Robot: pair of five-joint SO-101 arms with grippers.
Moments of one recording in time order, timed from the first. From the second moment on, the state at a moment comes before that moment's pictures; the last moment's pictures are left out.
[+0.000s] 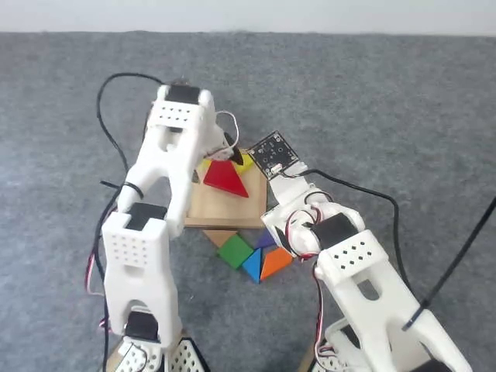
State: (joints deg) left arm 2.6 35.2 -24.1 97.8 38.0; right arm -31.4 -37.4 53.5 48.9 9.0
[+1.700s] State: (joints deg) left arm -56.0 -10.4 59.0 42.6 -39.3; right arm -42.8 -19.7 53.5 30.9 16.1
